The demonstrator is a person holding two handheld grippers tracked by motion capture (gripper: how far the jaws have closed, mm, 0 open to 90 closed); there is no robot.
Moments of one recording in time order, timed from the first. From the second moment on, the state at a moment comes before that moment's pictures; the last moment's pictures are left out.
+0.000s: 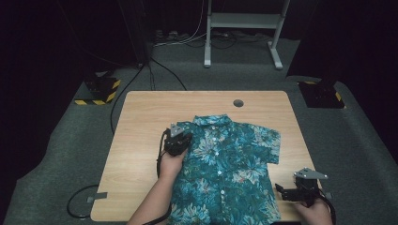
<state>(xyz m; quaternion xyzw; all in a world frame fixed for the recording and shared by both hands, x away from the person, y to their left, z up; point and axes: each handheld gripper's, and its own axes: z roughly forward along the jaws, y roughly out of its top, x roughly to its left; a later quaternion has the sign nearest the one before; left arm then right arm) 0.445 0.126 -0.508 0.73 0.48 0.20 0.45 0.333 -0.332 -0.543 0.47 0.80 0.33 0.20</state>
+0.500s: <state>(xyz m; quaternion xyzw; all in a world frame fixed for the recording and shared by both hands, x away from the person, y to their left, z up) 0.449 0.115 -0.520 0.74 0.49 0.20 0.42 0.334 -0.332 -0.543 0.47 0.80 0.33 0.20</state>
